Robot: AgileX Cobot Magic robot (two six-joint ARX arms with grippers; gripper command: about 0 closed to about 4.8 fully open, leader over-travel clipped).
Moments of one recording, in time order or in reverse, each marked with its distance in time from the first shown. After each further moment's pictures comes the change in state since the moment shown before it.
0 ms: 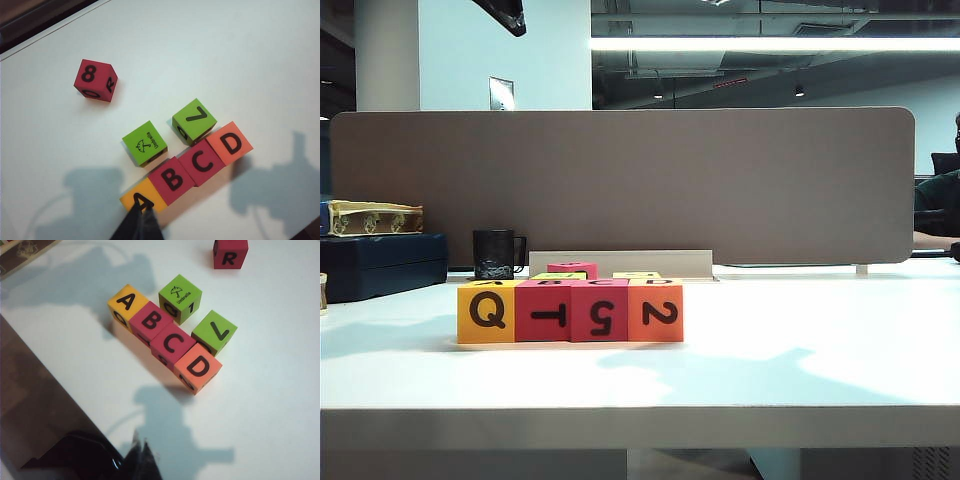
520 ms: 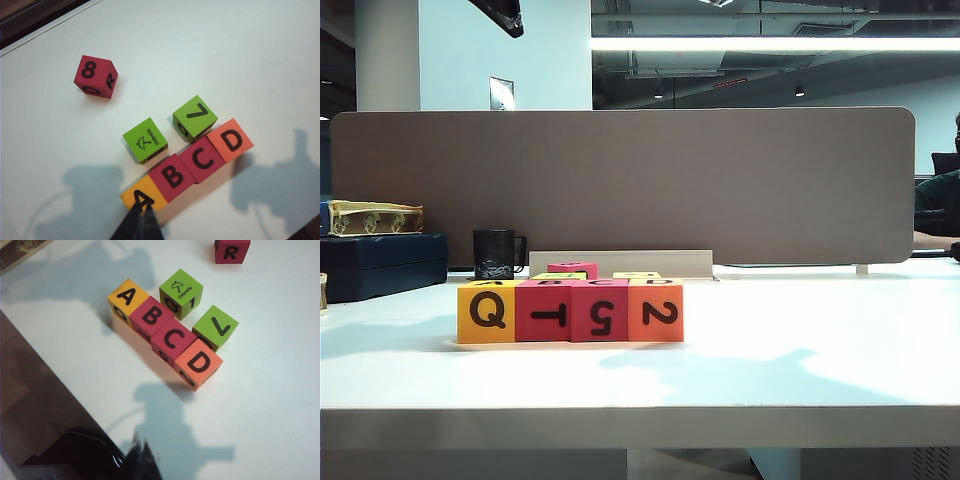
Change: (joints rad) left arm 0.000 0.000 0.000 -0.009 0.000 0.000; right arm 0.000 0.000 0.000 -0.010 0.000 0.000
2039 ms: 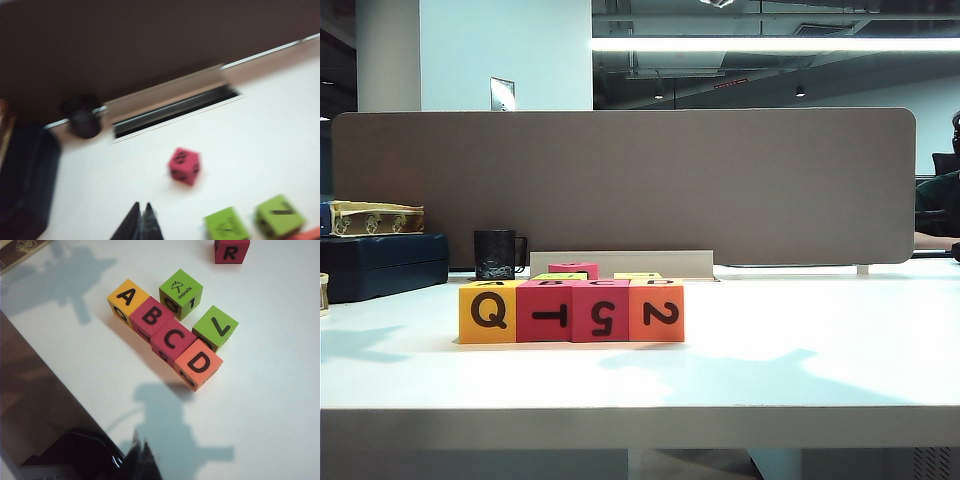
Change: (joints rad) left arm 0.042 -0.460 -0.701 0.814 -0.221 0.026; right arm -0.001 0.000 0.000 0.001 0.001 0.000
